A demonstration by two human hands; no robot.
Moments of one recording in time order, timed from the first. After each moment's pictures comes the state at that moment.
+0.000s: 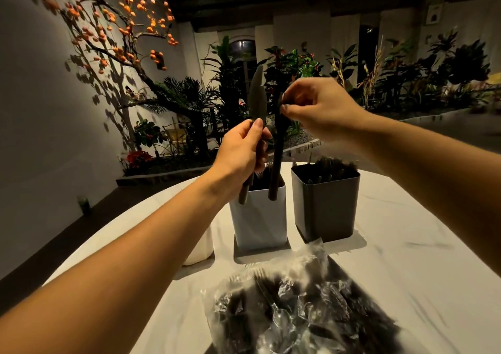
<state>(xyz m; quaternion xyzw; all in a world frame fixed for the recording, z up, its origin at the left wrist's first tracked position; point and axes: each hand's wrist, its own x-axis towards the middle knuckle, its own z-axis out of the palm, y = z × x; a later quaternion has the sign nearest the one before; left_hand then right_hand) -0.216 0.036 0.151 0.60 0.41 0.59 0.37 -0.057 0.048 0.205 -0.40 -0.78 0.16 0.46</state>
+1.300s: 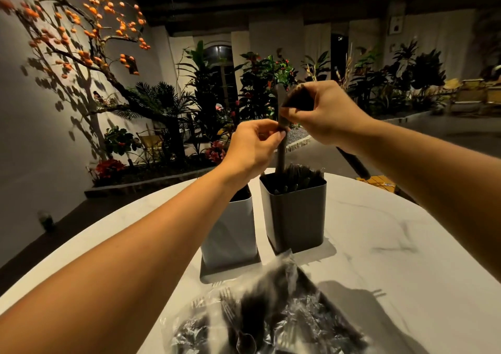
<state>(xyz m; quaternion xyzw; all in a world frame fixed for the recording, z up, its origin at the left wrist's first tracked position) -0.149 0.095 0.159 0.70 0.43 0.52 0.22 0.003 0.075 0.203 -0.43 -0.76 0.11 0.48</state>
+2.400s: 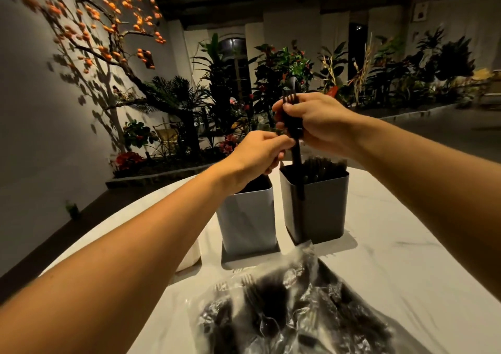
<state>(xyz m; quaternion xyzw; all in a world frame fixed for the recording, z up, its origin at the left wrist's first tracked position) -0.182 0.067 0.153 0.71 0.45 0.42 0.35 -0.042 0.067 0.193 -0.37 -0.62 0.49 0.49</state>
